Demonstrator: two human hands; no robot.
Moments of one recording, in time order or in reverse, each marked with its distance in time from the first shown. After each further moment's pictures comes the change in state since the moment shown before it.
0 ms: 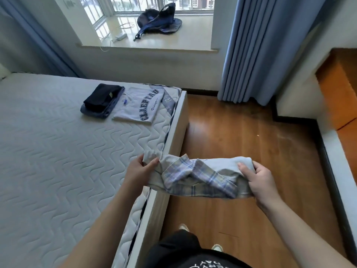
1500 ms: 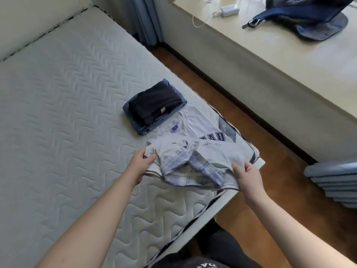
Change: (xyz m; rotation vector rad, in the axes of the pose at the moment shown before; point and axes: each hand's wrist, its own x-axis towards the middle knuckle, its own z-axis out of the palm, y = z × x) left_hand 0.553 0.032 -0.138 -0.194 0.464 -0.457; right_hand 0.600 -0.089 0.445 -0.414 -0.540 0.158
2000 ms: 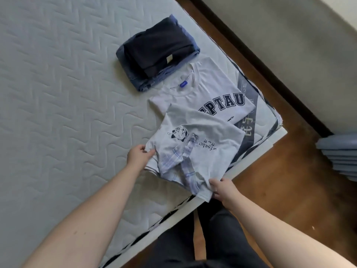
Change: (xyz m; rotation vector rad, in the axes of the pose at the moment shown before) left_hand 0.042 -0.168 -0.016 0.320 0.181 -0.181; right_hand -0.022 0.186 0.098 -0.082 -0.172 0.719
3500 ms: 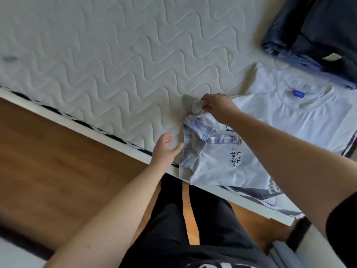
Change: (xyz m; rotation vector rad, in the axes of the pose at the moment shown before) left_hand -0.119 -0.076 0.137 -0.782 0.381 -0.462; right_hand 0.051 -0.168 0.221 -1.983 -0.725 -1.284
